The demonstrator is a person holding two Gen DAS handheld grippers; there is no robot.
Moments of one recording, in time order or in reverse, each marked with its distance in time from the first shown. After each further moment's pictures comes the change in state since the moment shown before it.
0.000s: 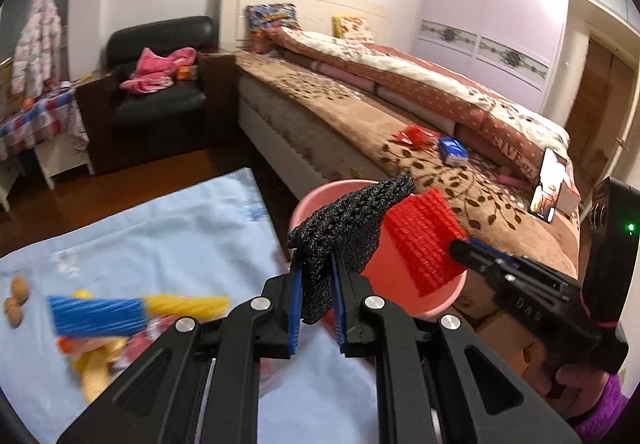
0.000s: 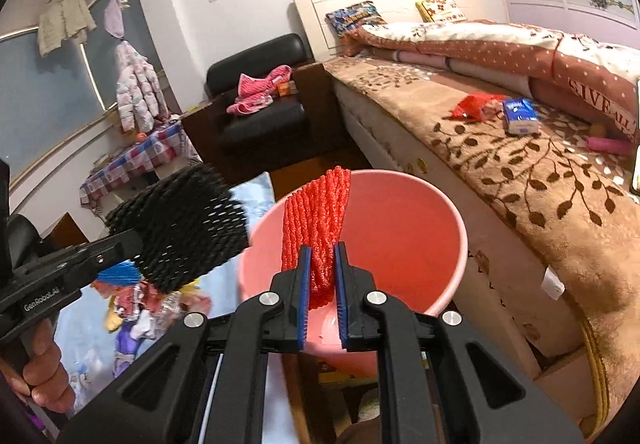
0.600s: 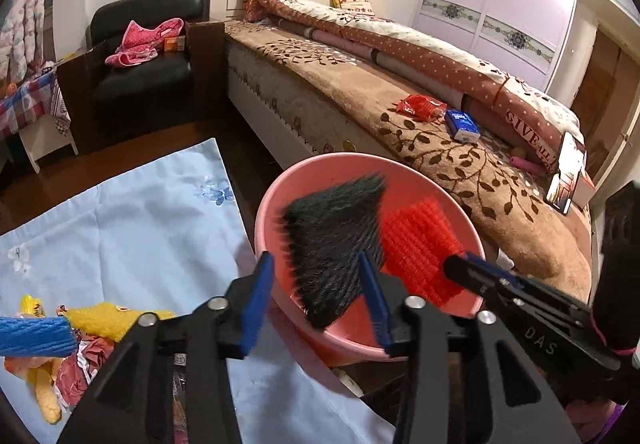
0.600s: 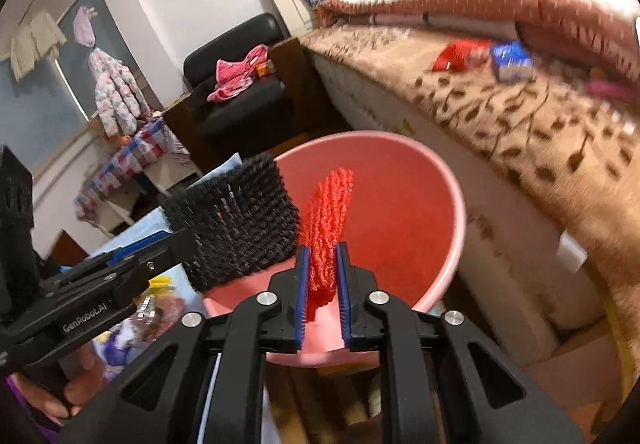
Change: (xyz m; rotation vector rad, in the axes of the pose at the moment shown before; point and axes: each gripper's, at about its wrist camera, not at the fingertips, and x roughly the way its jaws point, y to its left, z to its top) left arm 0.072 -0.010 0.002 -0.025 0.095 -0.014; right arm 0.040 -0.031 -0.003 0.135 0.102 0.009
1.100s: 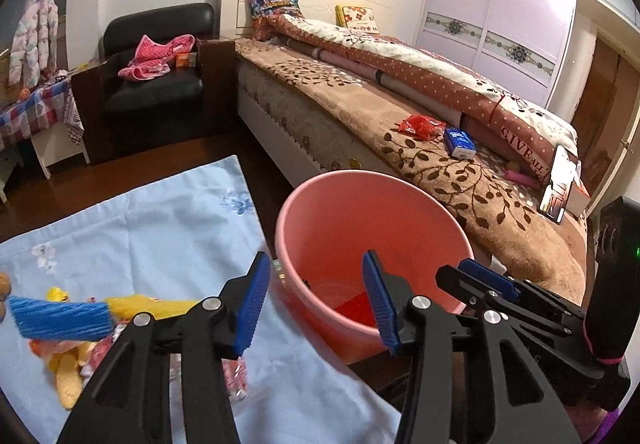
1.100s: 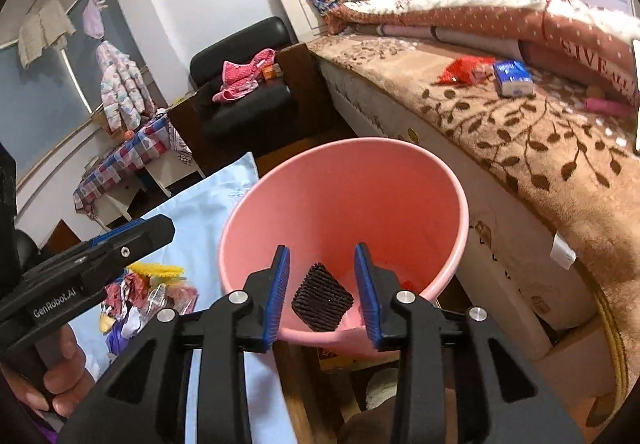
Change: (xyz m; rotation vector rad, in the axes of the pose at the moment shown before) left arm -0.047 0.004 -0.008 -0.006 -0.070 0.029; right arm -0.022 0.024 -0.012 -0.077 -0.047 -0.029
